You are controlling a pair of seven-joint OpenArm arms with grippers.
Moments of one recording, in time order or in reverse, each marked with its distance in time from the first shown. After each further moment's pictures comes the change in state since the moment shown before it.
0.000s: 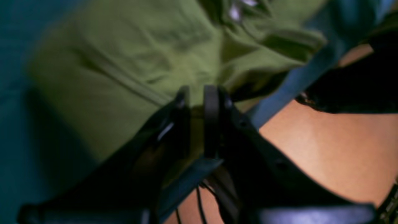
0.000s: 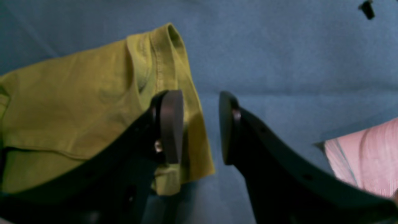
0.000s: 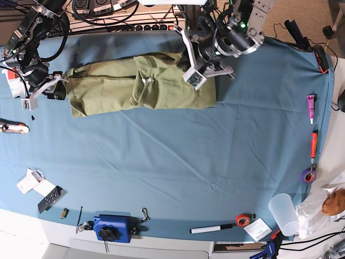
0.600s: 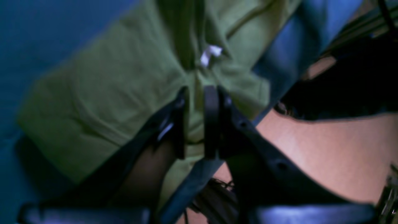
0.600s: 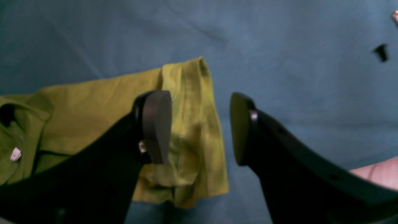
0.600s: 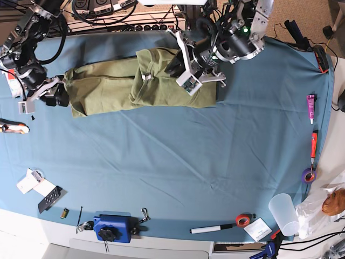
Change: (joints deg) left arm -2.8 0.7 0.0 6.1 -6.4 -3.4 1.3; right arm 0.2 2.1 0.0 0.0 6.4 2.6 0.1
